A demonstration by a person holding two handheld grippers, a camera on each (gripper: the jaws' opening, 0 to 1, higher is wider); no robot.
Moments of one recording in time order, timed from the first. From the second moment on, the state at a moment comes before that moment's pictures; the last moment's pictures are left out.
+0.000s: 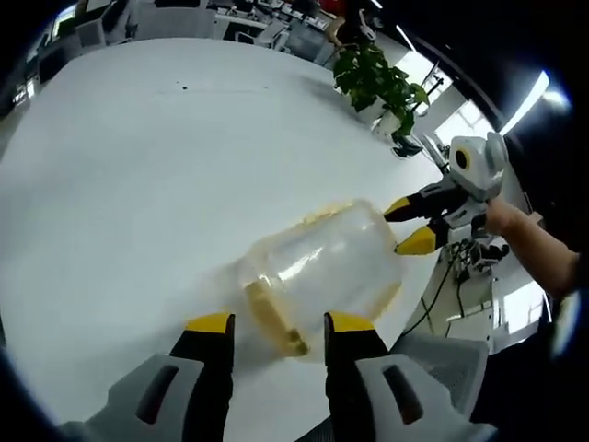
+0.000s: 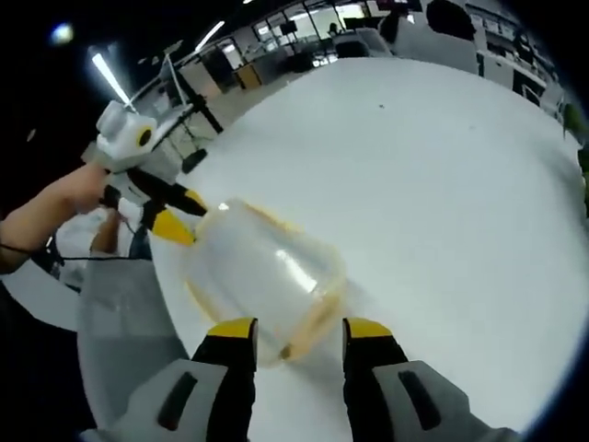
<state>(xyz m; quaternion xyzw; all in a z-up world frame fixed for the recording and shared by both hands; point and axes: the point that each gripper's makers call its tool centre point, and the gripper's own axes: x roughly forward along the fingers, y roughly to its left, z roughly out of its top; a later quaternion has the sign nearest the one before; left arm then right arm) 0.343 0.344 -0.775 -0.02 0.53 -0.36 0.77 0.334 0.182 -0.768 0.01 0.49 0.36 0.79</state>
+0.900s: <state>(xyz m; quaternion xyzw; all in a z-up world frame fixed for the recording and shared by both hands) 0.339 0.335 -0.775 -0.05 0.52 -0.35 0.78 0.330 0.189 -0.775 0.02 0.51 0.35 0.78</state>
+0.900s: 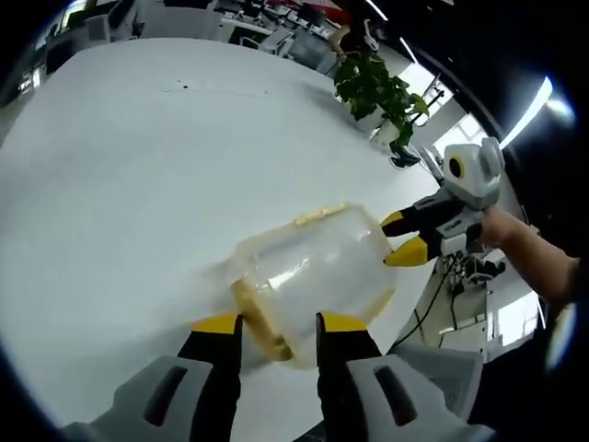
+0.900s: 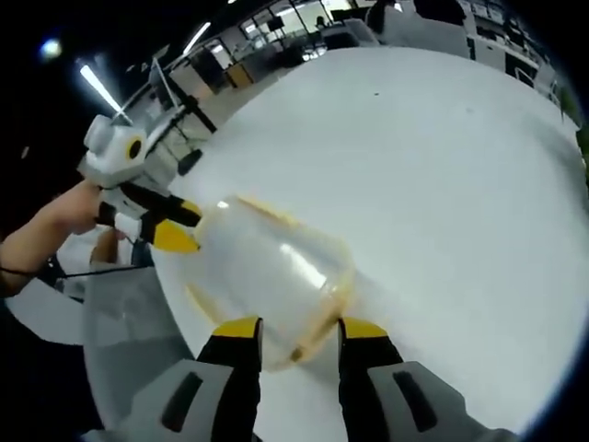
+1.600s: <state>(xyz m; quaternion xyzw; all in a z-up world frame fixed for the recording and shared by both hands) 0.340 0.325 -0.781 -0.06 0.52 -0.35 0.77 0.335 0.187 -0.772 0.03 0.51 0.36 0.78</state>
